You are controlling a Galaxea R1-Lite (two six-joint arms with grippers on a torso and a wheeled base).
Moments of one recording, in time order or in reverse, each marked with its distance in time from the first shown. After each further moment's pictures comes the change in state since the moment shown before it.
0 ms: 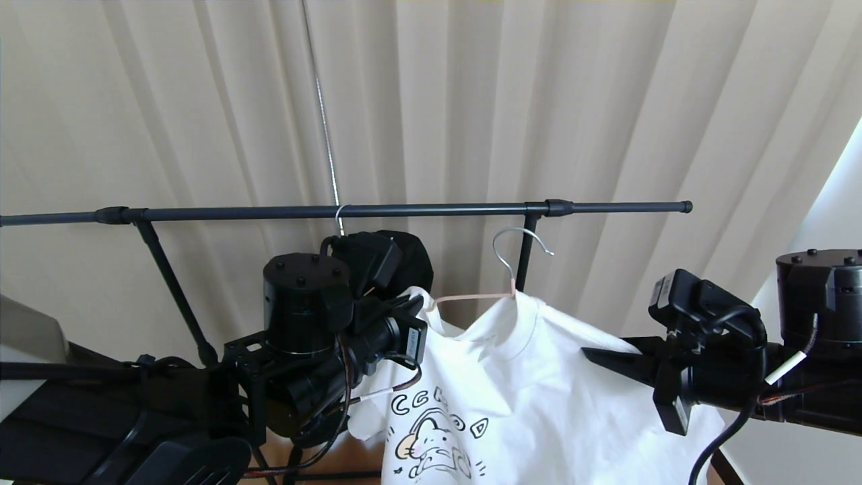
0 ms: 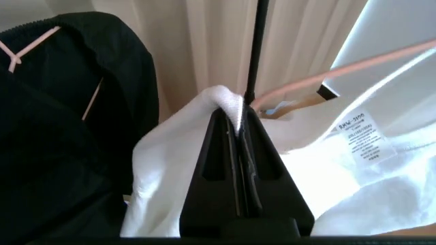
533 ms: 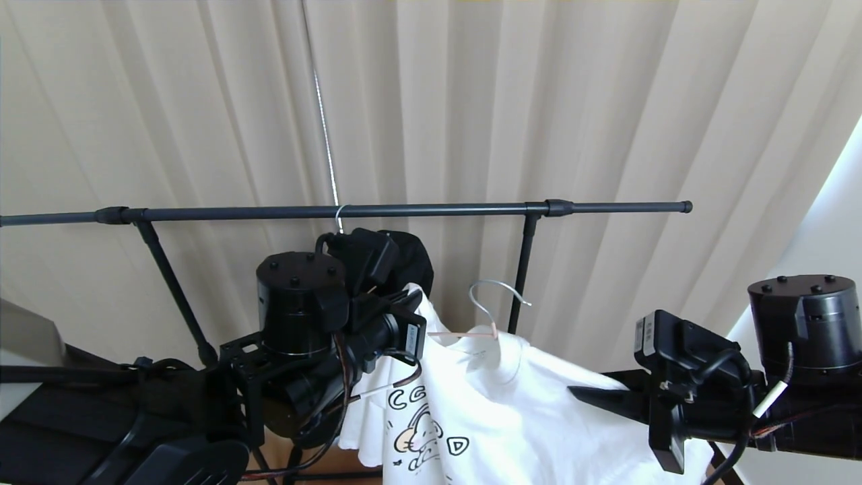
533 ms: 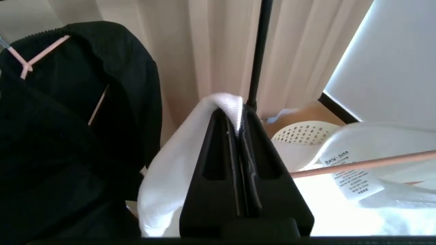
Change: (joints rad) left arm -0.003 -0.004 0.009 -0.036 0.015 0.000; right arm 0.043 0.032 0.050 0.001 0.076 -0.075
